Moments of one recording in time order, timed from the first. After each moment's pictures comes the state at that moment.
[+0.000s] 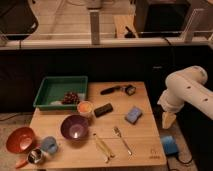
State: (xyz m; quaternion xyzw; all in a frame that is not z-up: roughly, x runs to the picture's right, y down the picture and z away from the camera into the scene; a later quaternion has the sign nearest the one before) arm 0.284 0.113 0.683 -0.28 0.02 0.02 0.96
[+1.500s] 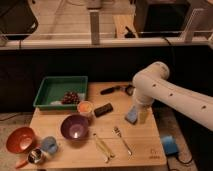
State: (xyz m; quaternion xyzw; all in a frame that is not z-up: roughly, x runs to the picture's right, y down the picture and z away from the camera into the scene) arm 0.145 0.094 0.699 -0.27 -0.02 -0.07 0.96
